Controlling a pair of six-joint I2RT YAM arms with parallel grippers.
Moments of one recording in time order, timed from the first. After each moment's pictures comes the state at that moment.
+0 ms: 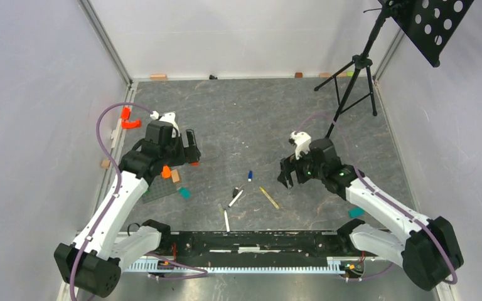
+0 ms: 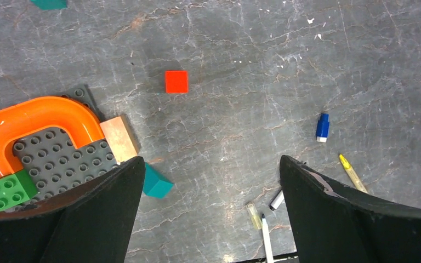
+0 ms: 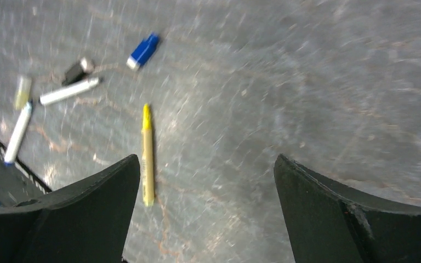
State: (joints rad) left arm -0.31 0.98 0.94 -0.74 -0.06 -0.39; right arm 0.48 1.02 0.59 -0.23 -0.24 0.09
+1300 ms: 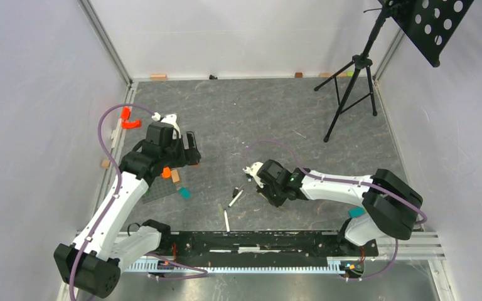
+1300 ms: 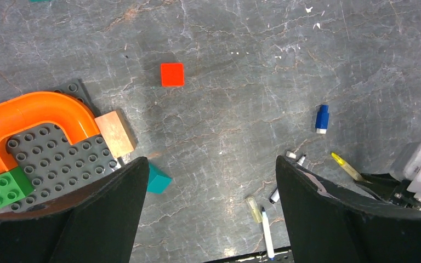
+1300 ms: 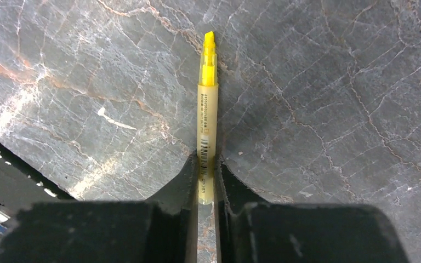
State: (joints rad) left arm -0.32 0.97 0.93 -0.75 -0.04 -0.38; right arm 0.98 1.48 0.75 -0.40 0.00 0.07
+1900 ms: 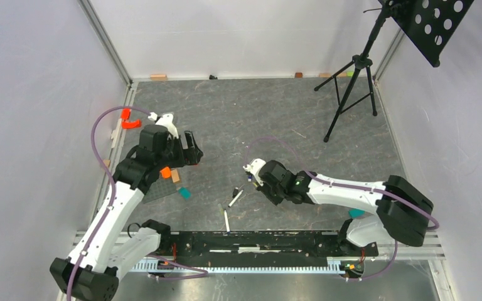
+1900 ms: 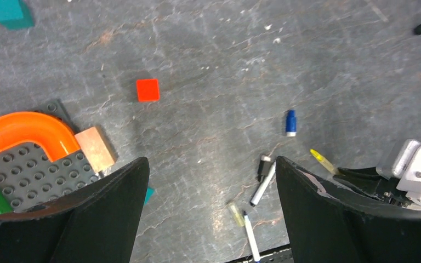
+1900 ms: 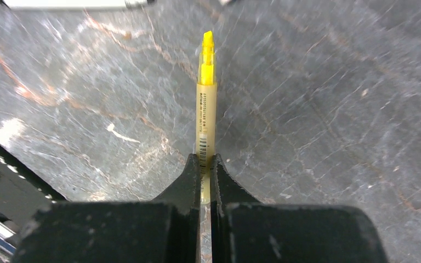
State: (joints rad) left arm -0.32 0.90 0.91 -0.71 0.02 -0.38; right arm 1.02 1.42 0.73 -0.35 0.11 0.07
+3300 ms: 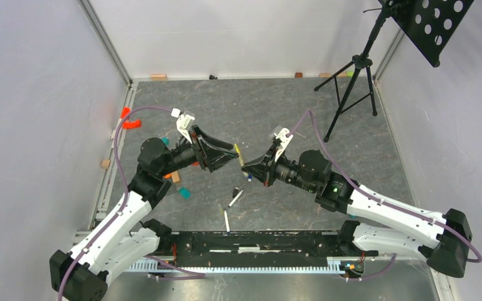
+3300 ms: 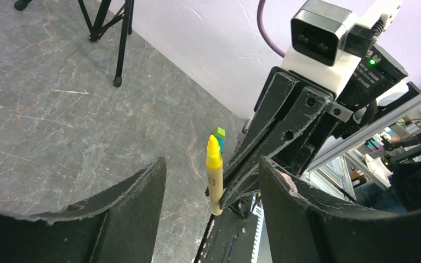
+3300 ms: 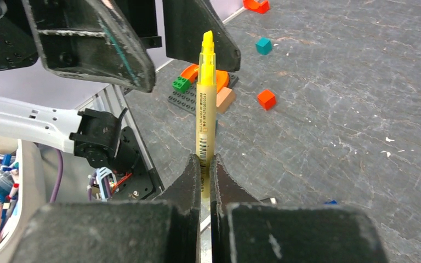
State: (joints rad) left arm -0.48 0.81 0.65 0.29 0.67 -0.66; right arm 1.02 0.98 0.73 0.17 -0.07 0.33
